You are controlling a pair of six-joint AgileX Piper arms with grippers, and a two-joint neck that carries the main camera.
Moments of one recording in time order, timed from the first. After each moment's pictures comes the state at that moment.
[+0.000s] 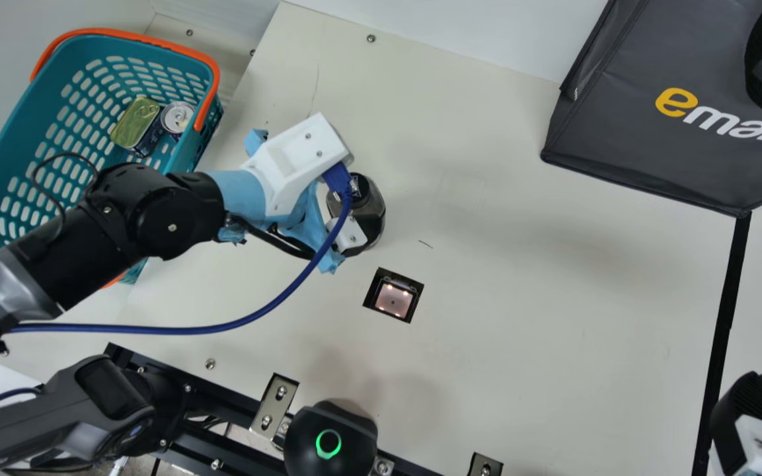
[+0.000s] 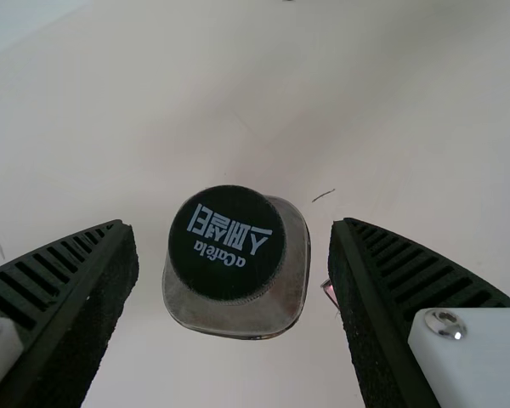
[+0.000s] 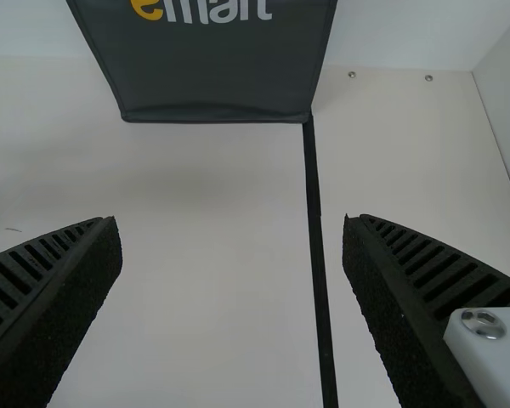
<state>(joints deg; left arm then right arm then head) -24.1 72.0 -49.4 -20.4 32.6 28.9 0.6 42.6 -69.8 -0.7 69.6 -2.2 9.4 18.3</state>
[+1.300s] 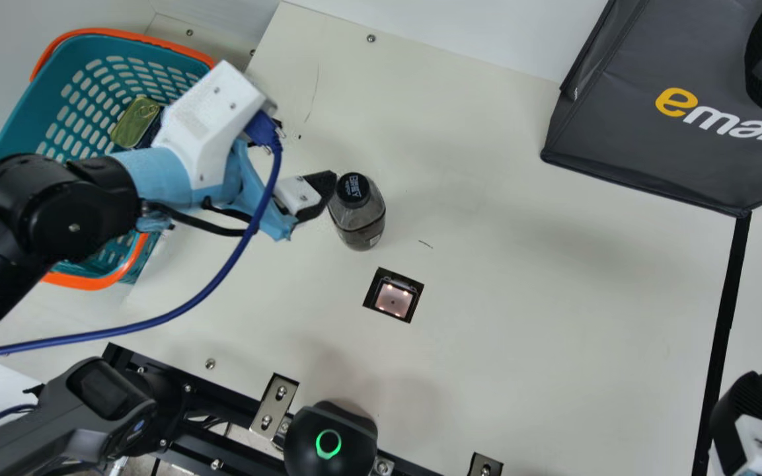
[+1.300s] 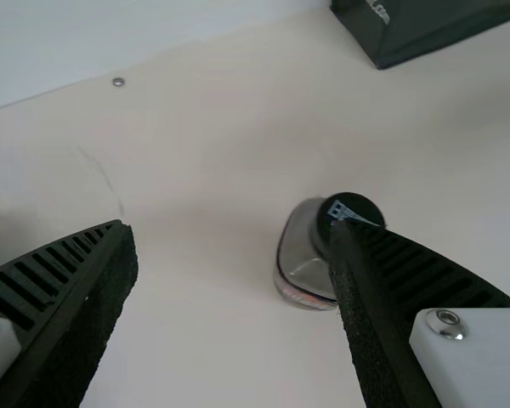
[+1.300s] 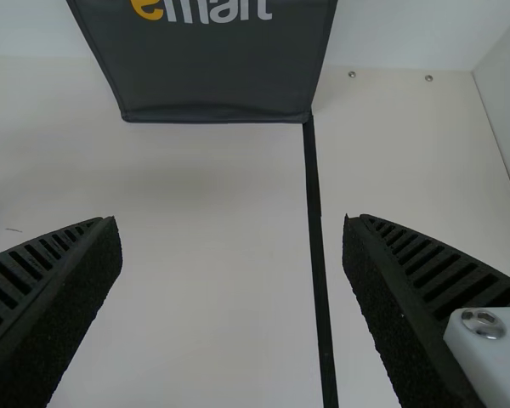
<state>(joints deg) -13.9 61.4 -53.2 -15.2 40.8 18.5 0.6 42.6 -69.8 -0.7 69.6 -2.2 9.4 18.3</state>
